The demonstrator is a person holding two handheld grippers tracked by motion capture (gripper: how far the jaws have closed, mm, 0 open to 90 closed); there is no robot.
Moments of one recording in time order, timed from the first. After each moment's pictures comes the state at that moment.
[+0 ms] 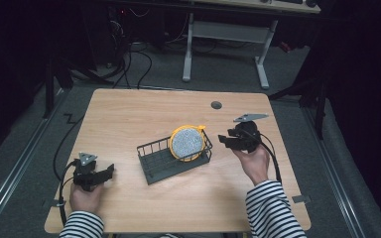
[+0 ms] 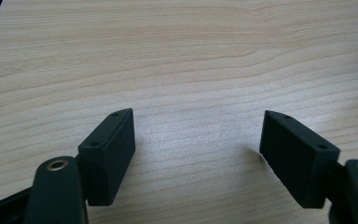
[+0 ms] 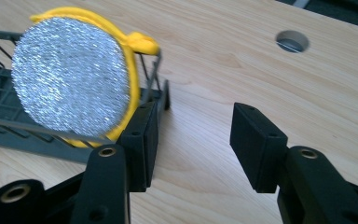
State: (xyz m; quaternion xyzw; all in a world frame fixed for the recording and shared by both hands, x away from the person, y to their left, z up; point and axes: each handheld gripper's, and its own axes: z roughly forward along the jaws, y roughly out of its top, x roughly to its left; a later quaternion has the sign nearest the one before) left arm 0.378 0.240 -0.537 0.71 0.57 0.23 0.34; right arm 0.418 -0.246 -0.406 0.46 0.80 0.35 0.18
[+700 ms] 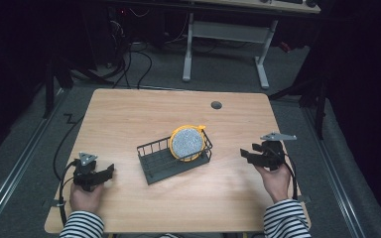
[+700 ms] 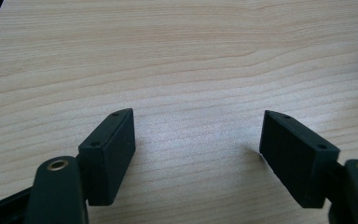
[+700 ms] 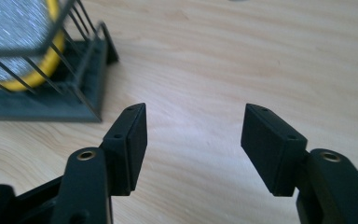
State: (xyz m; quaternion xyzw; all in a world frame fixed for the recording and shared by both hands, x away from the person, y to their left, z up) left arm 0.378 0.240 -0.537 0.71 0.57 0.23 0.34; right arm 0.380 -0.317 -0.448 0.52 0.75 0.36 0.19
